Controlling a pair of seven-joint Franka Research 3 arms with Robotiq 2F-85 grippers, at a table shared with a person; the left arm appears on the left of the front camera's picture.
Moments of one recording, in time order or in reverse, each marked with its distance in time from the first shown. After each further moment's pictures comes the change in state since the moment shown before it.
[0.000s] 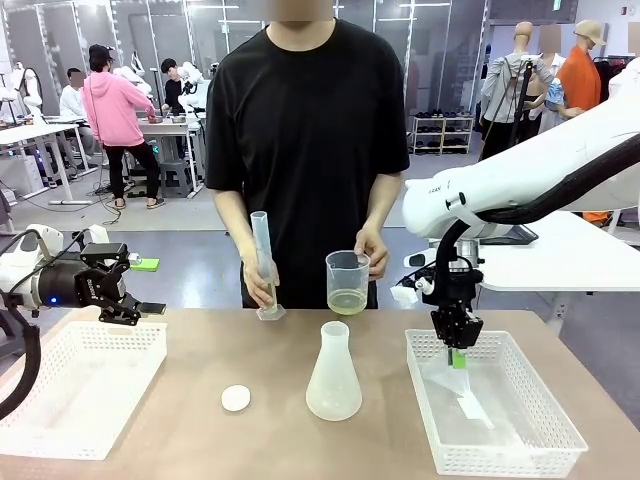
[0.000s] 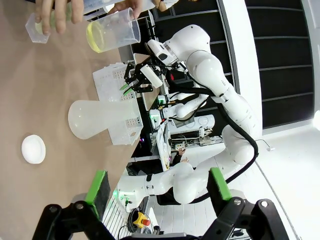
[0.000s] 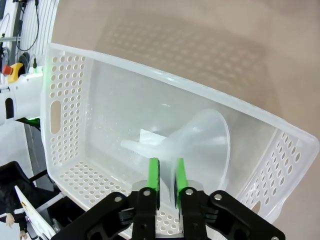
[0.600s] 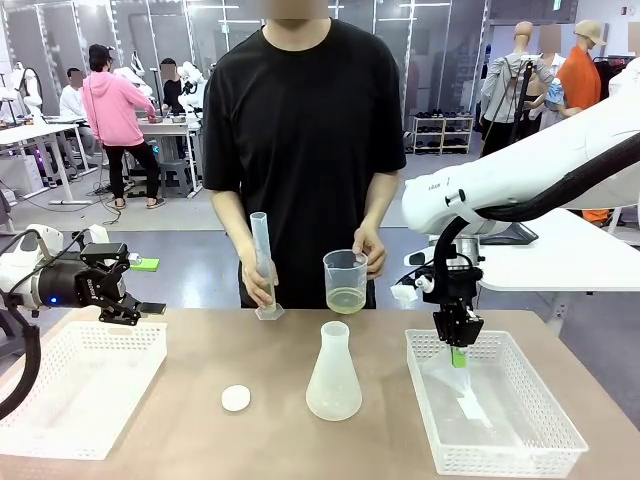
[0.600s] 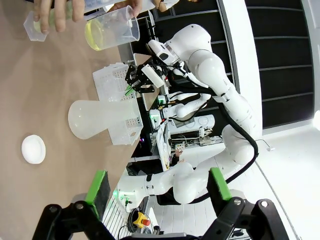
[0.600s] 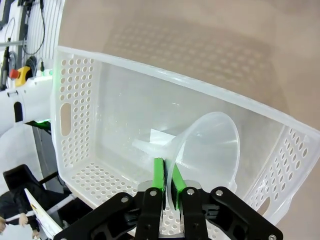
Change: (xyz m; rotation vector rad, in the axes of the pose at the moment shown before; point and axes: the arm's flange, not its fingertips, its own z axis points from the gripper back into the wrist) left arm 0.000 0.000 0.000 0.000 0.000 0.000; right arm 0.001 0.005 0.005 0.031 0.002 -0.052
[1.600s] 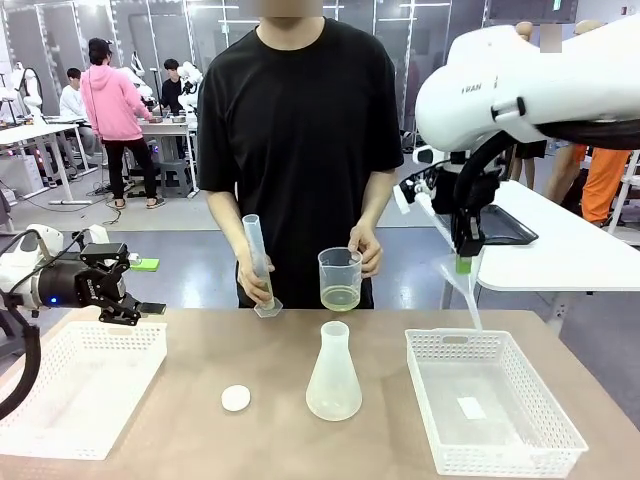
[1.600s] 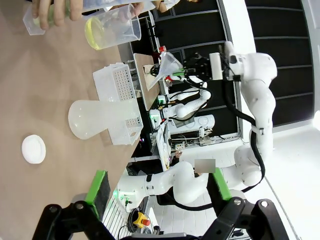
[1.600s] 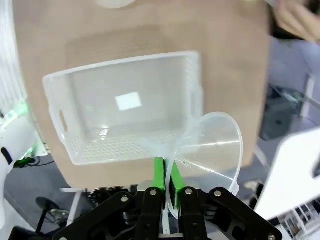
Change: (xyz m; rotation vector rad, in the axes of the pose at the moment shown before) left arm 0.000 0.000 0.000 0.000 0.000 0.001; right arm 0.044 0.144 0.161 -0.577 0.091 -0.354
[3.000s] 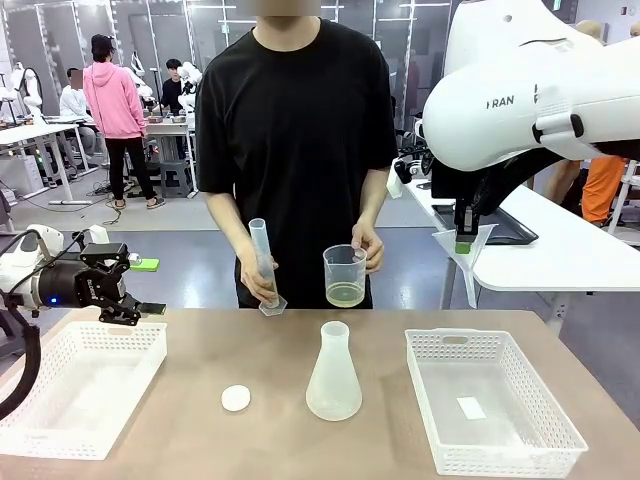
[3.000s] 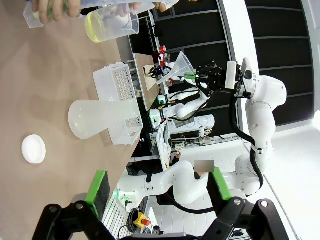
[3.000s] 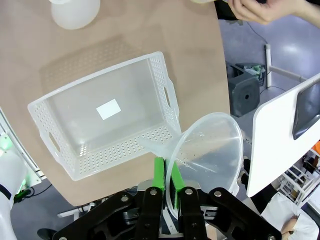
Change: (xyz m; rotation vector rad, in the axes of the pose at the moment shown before) left arm 0.000 0.000 0.000 0.000 0.000 0.000; right arm 0.007 0.048 0.028 -0.201 -0.016 -0.154
